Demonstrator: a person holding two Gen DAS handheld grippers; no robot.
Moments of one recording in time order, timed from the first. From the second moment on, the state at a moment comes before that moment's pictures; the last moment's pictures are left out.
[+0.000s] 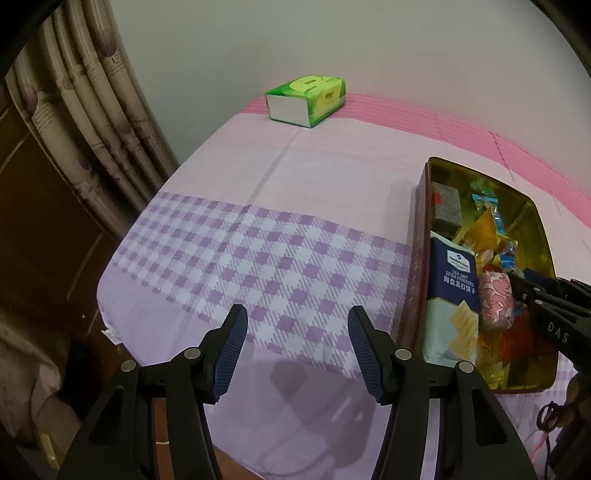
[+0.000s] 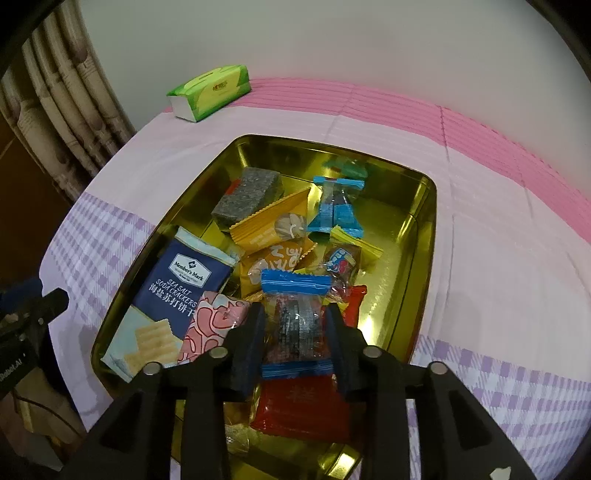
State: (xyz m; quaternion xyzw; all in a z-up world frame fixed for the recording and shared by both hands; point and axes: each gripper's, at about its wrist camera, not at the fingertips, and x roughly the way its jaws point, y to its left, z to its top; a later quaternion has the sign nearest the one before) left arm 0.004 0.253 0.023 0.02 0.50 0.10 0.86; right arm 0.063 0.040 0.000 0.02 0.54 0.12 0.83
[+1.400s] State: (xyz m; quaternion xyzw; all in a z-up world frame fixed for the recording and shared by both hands) left arm -0.003 0.229 0.028 0.08 0.50 0.07 0.86; right arm -0.010 0.047 0.037 0.00 0.51 0.12 0.85
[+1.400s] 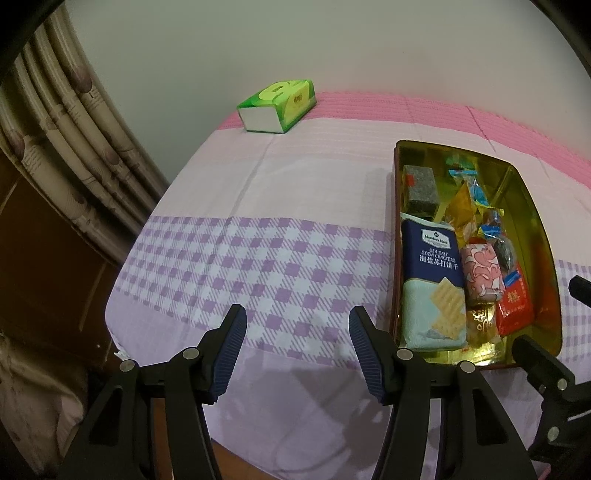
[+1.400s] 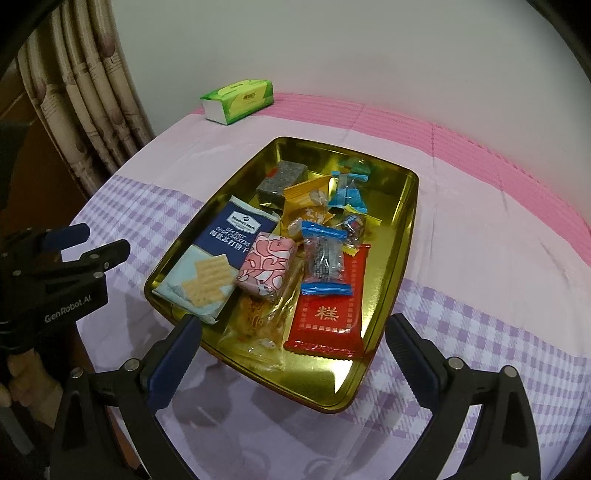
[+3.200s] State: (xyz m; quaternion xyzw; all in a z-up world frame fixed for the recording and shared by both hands) left arm -0.002 0.228 0.025 0.09 0.50 0.07 0.86; right arm -0.007 0.037 0.032 0.02 0.52 0.11 0.85
